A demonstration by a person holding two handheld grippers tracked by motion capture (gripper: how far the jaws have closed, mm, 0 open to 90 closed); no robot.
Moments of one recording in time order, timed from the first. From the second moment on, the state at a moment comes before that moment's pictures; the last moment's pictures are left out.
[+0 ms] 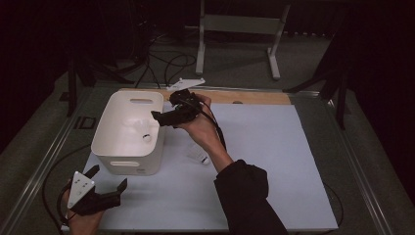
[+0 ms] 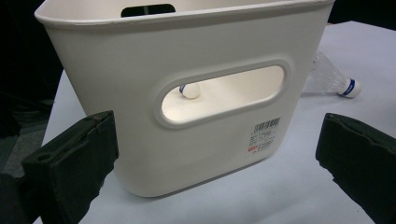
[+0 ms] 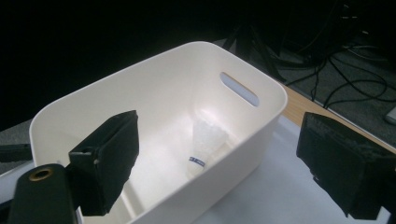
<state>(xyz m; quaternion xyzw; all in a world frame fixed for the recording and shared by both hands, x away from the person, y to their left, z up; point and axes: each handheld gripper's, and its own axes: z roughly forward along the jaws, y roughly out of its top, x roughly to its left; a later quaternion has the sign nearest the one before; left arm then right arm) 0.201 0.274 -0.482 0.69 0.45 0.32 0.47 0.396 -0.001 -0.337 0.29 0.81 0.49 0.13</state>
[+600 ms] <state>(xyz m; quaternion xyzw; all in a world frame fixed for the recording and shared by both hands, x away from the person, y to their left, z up) 0.201 0.274 -0.483 0.69 0.45 0.32 0.47 0.399 -0.021 -0.336 0.31 0.80 0.48 0.17</state>
